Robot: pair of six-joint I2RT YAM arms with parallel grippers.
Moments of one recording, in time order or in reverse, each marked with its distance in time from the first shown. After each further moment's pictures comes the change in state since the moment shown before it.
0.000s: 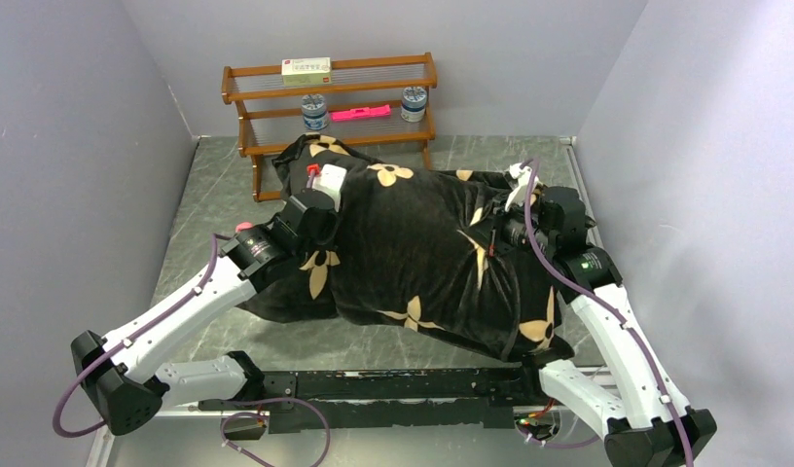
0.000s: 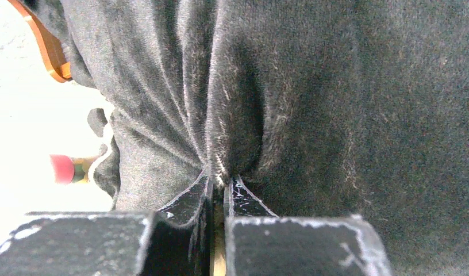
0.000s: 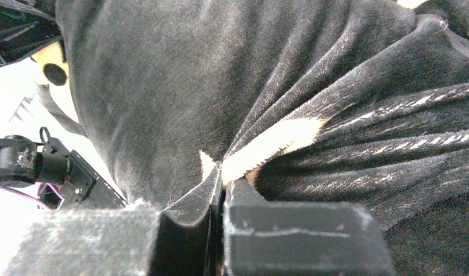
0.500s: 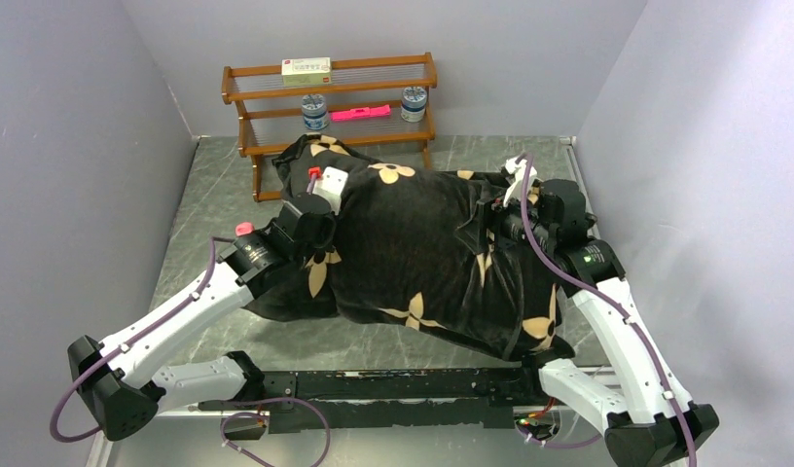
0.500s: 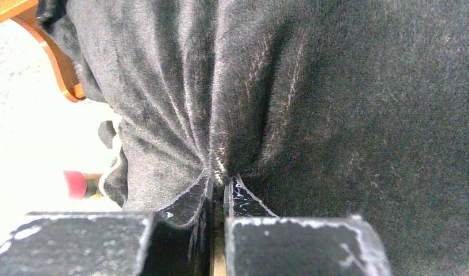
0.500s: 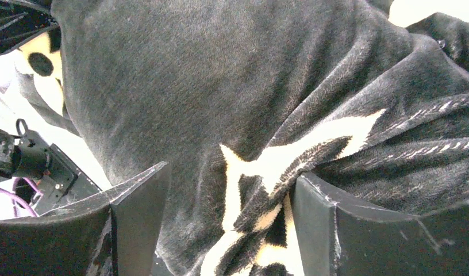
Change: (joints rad) left arm 0.002 -0.034 -0.055 0.081 -0.008 0.079; right arm 0.010 0.038 0.069 -0.060 0.032 -0.079
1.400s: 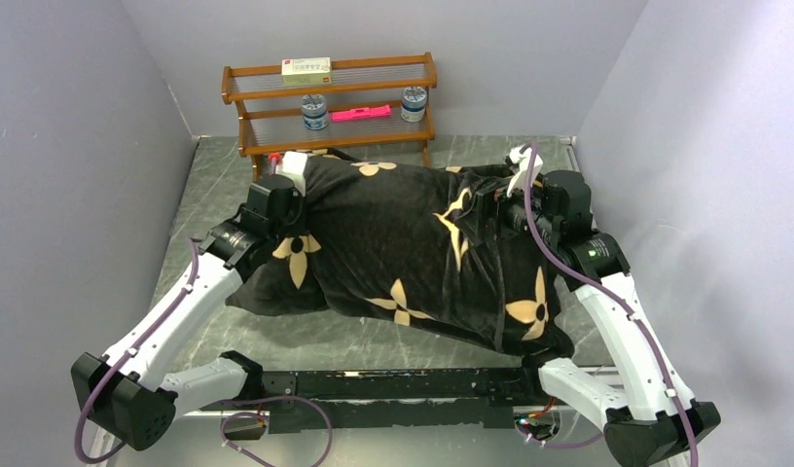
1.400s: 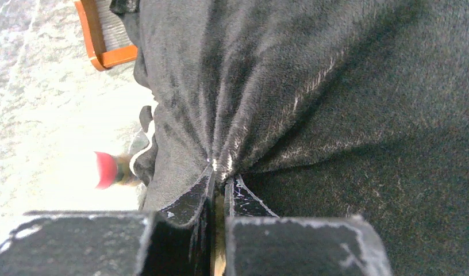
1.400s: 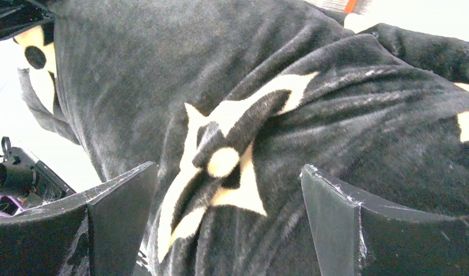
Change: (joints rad) left arm 0.288 -0.004 -0.016 0.006 0.146 0.003; right arm 0.002 0.038 0.089 -0.017 0.057 -0.024
